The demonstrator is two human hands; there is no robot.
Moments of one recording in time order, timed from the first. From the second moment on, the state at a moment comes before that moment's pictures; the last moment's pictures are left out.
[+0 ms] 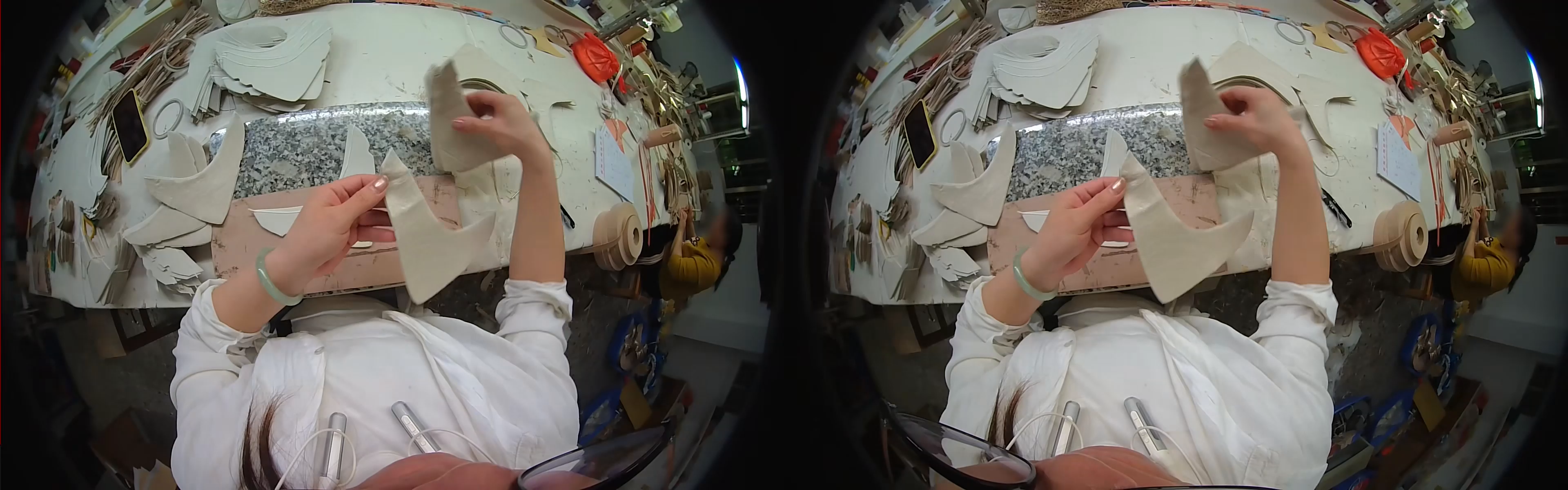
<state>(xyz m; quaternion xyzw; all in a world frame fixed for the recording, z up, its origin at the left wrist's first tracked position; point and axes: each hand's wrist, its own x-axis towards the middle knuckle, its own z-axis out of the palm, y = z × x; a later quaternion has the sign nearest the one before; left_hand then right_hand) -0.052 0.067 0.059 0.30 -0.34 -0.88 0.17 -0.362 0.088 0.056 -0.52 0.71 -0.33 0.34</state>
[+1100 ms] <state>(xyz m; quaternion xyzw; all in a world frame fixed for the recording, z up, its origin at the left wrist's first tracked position) -0.139 0.049 0.067 0.17 -0.59 -0.74 0.26 -0.283 0.168 0.078 -0.49 0.64 -0.56 0.20</state>
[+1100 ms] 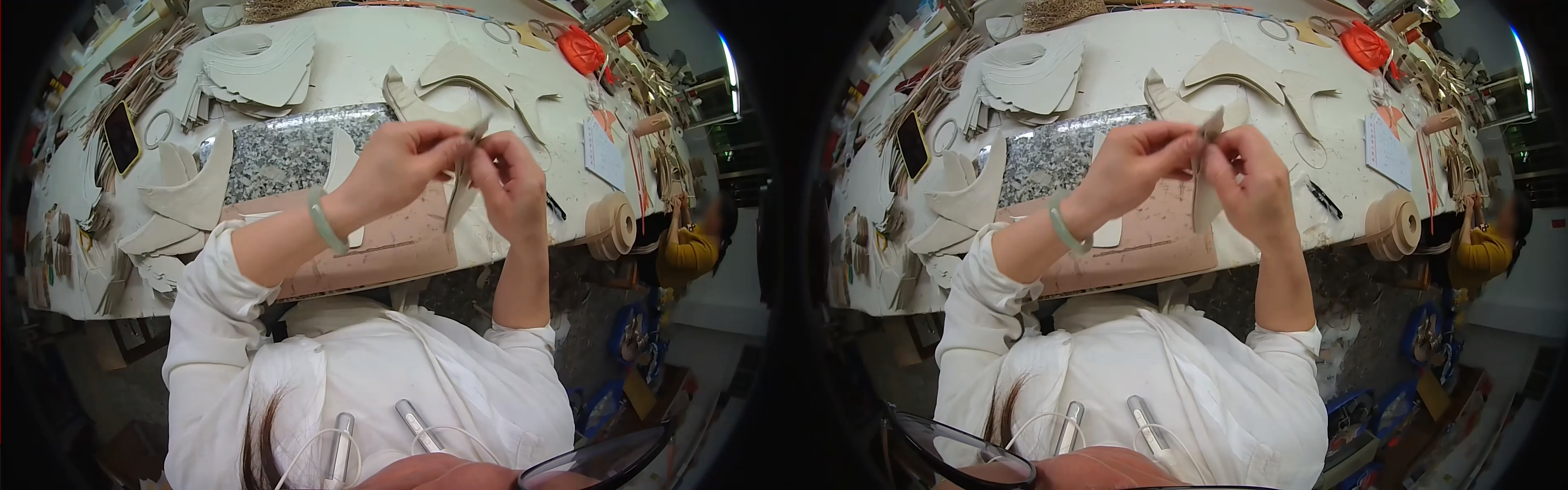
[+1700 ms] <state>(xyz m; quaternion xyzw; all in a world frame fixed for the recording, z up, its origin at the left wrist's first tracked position) -0.124 0.015 0.050 0.17 -0.85 -0.42 0.27 -0.331 0.273 0.041 -0.22 0.41 -0.88 0.11</state>
